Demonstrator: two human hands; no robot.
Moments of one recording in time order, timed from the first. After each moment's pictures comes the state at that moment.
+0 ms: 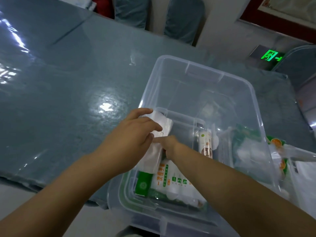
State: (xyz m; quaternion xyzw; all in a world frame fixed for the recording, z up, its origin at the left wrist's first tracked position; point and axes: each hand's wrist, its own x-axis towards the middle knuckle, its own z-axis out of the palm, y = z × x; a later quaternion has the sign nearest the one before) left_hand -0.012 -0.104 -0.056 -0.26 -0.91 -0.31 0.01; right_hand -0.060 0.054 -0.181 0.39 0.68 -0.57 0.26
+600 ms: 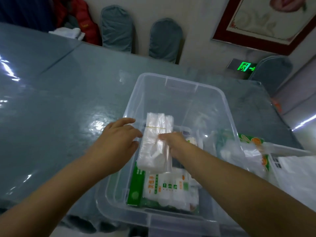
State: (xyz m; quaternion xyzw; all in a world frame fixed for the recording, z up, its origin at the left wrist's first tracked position) left_hand -0.009 -0.099 -0.049 -0.26 -0.94 -0.21 0.04; right_hand -0.052 0.099 -0.122 0.35 0.67 -0.64 0.12
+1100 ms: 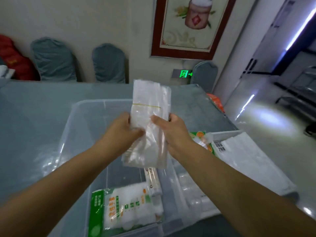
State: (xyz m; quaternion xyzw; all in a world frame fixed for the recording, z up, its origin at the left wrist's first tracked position) left_hand -0.024 0.060 0.018 -0.24 -0.83 -0.50 -0.06; right_hand 0.026 0.205 0.007 0.20 0.62 -0.75 -0.15
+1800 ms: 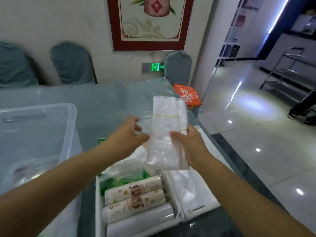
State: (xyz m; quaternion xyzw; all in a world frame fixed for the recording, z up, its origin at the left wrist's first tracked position) left_hand 0.051 0.361 -0.008 -0.28 -0.82 -0.46 -0.19; right_hand 0.154 0.531 -0.042 0.28 0.63 -0.70 -0.19
